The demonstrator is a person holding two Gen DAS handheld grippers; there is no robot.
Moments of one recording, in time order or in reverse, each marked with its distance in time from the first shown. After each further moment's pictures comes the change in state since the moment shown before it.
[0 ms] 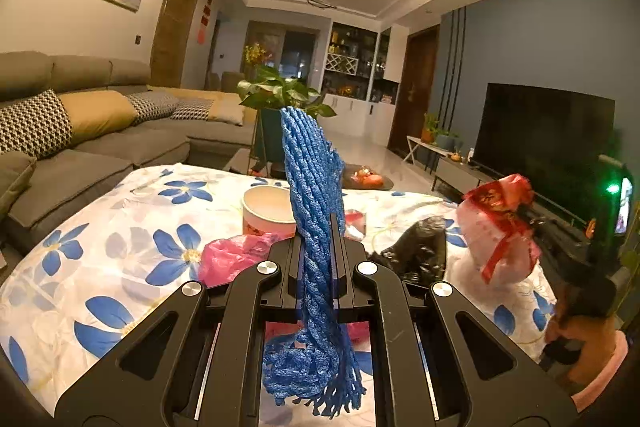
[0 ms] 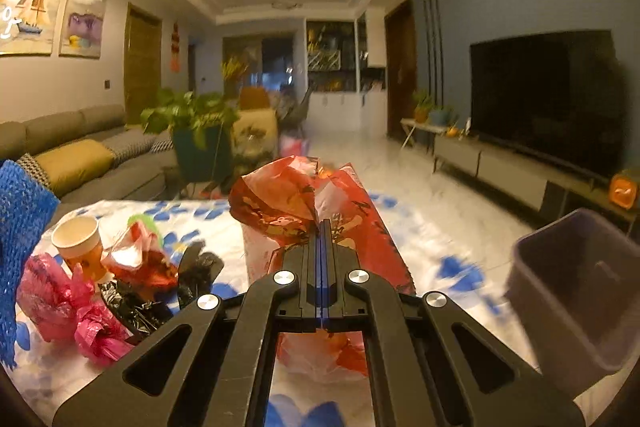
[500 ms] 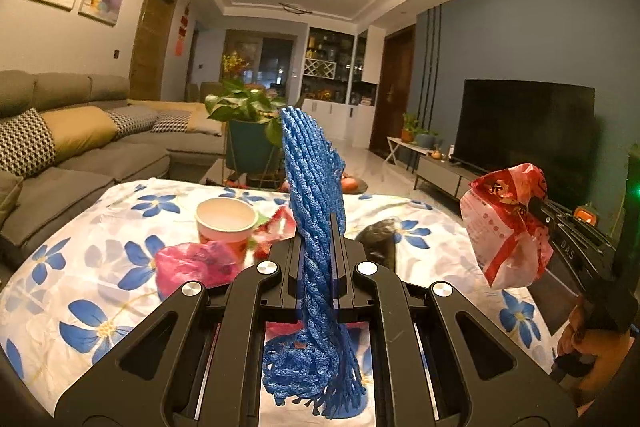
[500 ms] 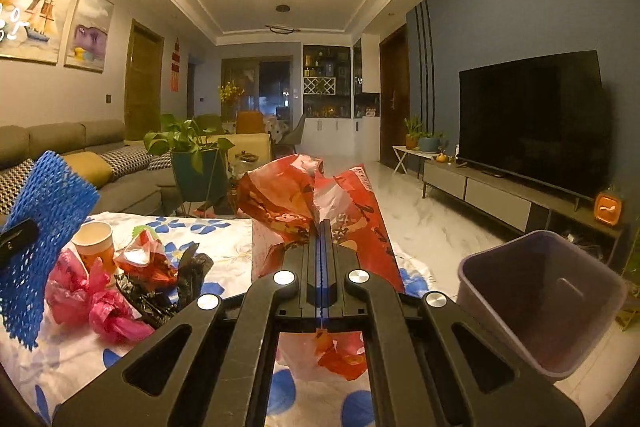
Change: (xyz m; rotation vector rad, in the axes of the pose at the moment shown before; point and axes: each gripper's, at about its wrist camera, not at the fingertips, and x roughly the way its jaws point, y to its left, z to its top) left arm -0.011 -0.044 0.005 0.057 -0.018 -0.066; right arm -0.065 -0.030 0.003 -0.021 -0.083 -0.014
